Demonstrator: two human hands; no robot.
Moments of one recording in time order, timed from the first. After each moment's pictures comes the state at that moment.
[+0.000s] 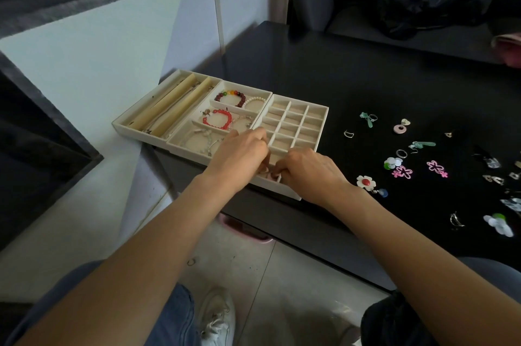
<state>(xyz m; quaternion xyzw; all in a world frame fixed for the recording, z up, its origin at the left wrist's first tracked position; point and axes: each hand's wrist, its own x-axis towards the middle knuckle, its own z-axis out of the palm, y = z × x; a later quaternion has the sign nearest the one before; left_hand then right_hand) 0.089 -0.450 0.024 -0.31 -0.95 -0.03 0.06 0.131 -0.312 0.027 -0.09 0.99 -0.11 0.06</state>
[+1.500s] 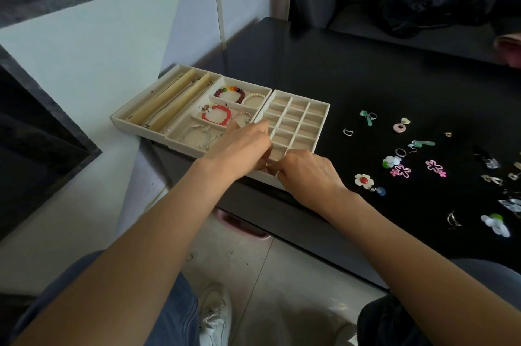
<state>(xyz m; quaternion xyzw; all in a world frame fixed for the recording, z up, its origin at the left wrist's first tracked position) 0.083 -0.445 0.035 -0.35 -0.94 0.01 0.01 0.136 -0.316 0.021 -0.09 0.99 -0.07 0.04</state>
